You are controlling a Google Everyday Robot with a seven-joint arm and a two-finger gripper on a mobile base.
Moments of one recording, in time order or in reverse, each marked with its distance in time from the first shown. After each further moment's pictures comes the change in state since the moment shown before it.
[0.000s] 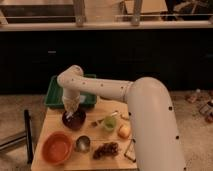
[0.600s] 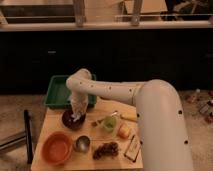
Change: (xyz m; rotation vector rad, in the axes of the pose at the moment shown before) arm -0.013 0.046 0.011 -0.040 -0.030 0.141
